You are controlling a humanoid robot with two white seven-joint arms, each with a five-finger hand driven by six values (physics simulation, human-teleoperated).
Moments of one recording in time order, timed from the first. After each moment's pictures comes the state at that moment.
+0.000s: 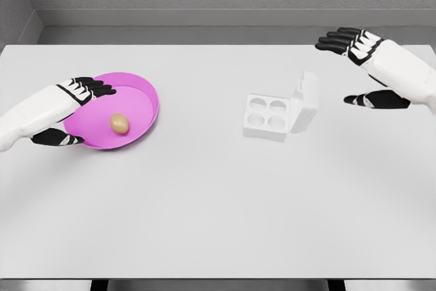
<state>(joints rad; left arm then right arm) -0.12 0.72 -0.04 -1.62 -0.40 -0.61 -0.41 -0.31 -0.94 0.31 -1.69 0.21 -0.61 0.10</state>
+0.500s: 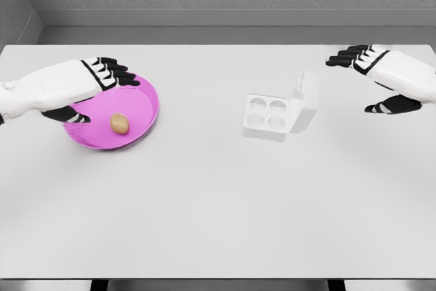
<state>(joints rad) -0.45 0.81 -0.27 -1.67 -0.41 -0.62 -0.60 -0.37 -0.95 0.31 -1.55 0.21 -0.61 0.37</state>
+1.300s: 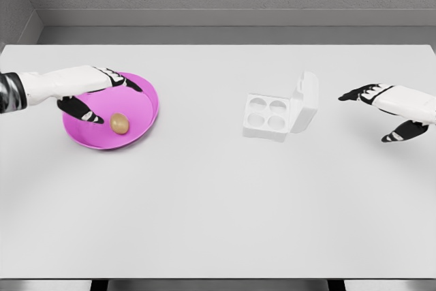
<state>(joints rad) -0.70 0.86 -0.68 -1.44 -0.14 -0.40 -0.61 -0.37 -0.90 0.31 -1.38 0.26 -0.60 0.55</state>
